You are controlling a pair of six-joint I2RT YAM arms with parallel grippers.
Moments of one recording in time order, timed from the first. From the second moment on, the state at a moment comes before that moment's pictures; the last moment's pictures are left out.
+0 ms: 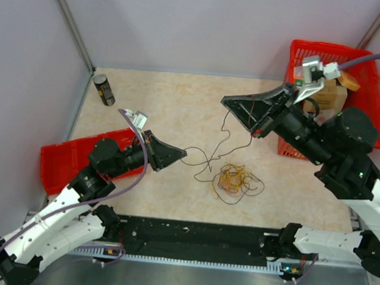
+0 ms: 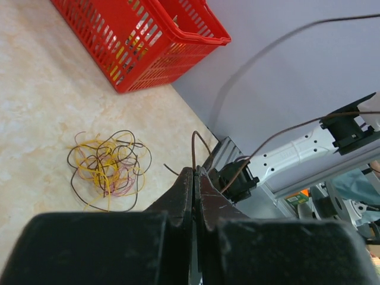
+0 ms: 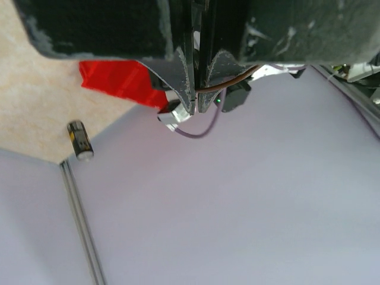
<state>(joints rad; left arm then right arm) -0.67 0.64 0.68 0.03 0.37 -0.75 1.02 1.05 1.57 -0.26 0.01 0.51</state>
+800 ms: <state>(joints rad) -0.67 0.29 0.63 -0.49 -0.23 -0.69 1.02 1.37 1.17 0.12 -0.16 0.52</state>
